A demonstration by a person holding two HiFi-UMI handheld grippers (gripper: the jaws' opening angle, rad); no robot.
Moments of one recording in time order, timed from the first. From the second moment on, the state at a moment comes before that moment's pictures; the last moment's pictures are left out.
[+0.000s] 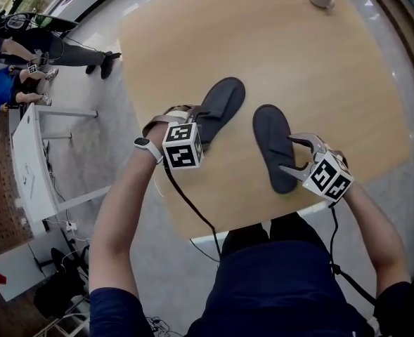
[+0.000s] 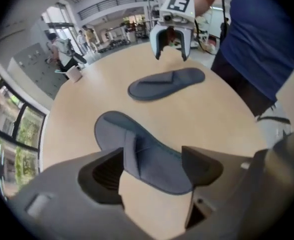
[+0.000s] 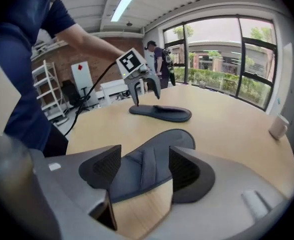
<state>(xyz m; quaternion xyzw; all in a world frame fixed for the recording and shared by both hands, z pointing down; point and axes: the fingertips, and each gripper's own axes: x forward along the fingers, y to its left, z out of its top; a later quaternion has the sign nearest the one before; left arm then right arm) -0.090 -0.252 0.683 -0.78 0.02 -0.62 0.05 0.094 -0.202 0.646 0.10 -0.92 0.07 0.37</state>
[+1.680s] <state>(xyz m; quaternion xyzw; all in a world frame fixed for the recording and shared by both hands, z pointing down) -0.071 -0.172 0.726 -0.76 0.11 -0.61 -0.17 0.088 -0.193 0.714 0.00 -0.88 0.02 0.48</state>
